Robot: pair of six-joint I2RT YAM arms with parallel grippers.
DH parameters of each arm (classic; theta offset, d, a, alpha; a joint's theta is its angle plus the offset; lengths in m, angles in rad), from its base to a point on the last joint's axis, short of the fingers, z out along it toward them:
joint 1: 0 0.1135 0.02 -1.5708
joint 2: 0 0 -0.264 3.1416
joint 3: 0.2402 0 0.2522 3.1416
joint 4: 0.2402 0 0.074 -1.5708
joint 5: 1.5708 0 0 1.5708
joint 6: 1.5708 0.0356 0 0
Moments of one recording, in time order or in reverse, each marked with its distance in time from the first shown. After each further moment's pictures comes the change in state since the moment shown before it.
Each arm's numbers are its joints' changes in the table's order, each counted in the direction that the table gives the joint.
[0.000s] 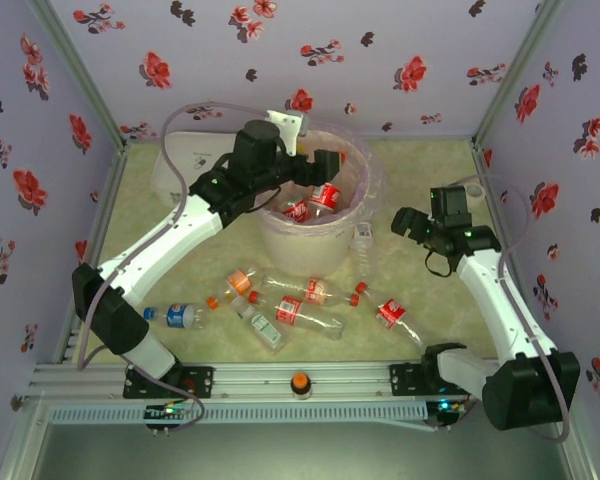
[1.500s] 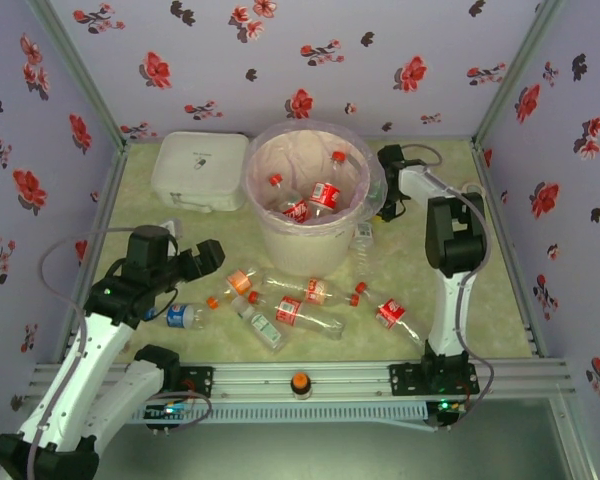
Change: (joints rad) left arm 0.405 -0.879 -0.834 0.467 0.013 -0.265; right arm 0.037 1.038 0.663 0.011 -0.375 -0.136
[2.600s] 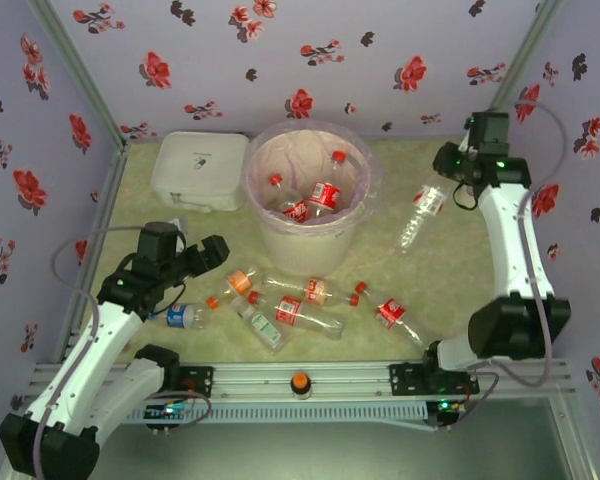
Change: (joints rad) left arm 0.000 0.075 -0.065 -0.127 0.000 -0.060; right arm -0.223 -0.724 -0.040 0.070 0.336 -0.044
